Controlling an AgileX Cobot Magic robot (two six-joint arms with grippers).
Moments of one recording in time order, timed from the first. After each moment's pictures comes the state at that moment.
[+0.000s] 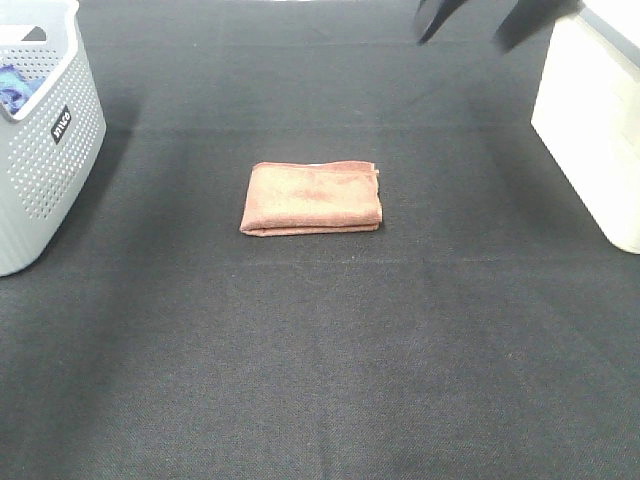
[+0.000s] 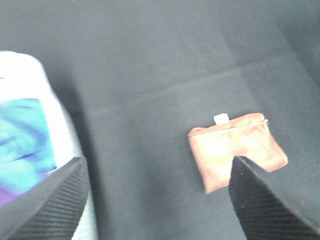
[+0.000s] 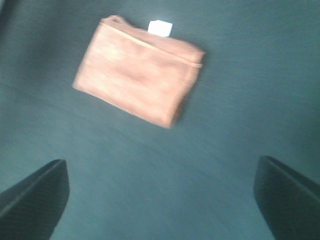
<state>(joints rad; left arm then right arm) -0.21 1.72 -2.11 -0.06 1.22 0.01 0.22 1.86 -1.88 0.24 1.21 -0.16</state>
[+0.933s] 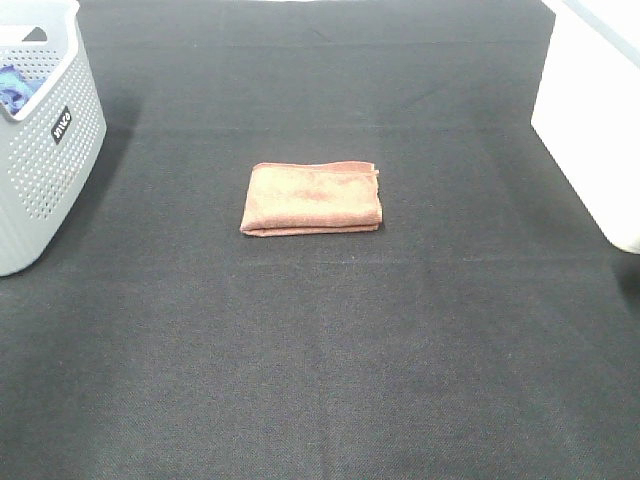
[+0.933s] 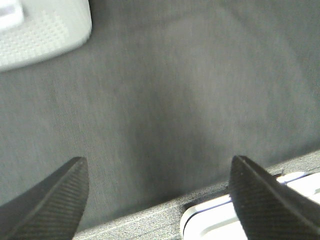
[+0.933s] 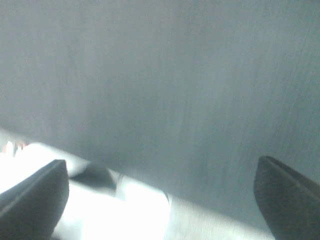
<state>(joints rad) -0.21 0.62 -0.80 -0.04 1.22 0.01 0.25 0.90 -0.82 0.14 1.13 -0.09</state>
